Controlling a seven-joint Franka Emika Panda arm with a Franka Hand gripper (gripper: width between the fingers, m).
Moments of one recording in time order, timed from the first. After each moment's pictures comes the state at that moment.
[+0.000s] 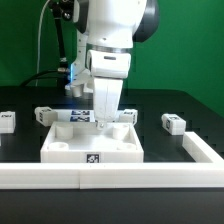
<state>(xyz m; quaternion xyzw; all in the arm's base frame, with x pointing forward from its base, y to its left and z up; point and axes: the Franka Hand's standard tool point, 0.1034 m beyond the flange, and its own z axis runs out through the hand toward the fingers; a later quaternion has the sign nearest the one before) 0.447 -0.010 0.018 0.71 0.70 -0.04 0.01</state>
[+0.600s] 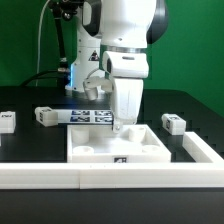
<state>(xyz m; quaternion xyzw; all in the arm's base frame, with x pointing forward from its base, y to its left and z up) 0.461 0.020 0.016 0.69 0.72 -0.01 0.01</state>
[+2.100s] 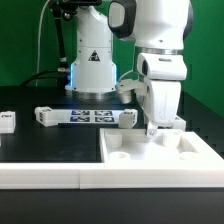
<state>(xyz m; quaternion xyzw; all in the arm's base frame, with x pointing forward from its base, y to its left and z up) 0.489 0.084 0.017 0.71 0.70 -0.01 0.02</state>
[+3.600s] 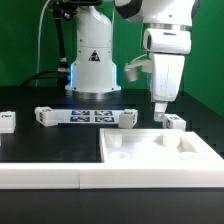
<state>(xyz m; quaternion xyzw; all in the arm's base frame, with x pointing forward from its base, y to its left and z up) 0.487 0.096 0.055 0.76 0.64 0.00 0.03</state>
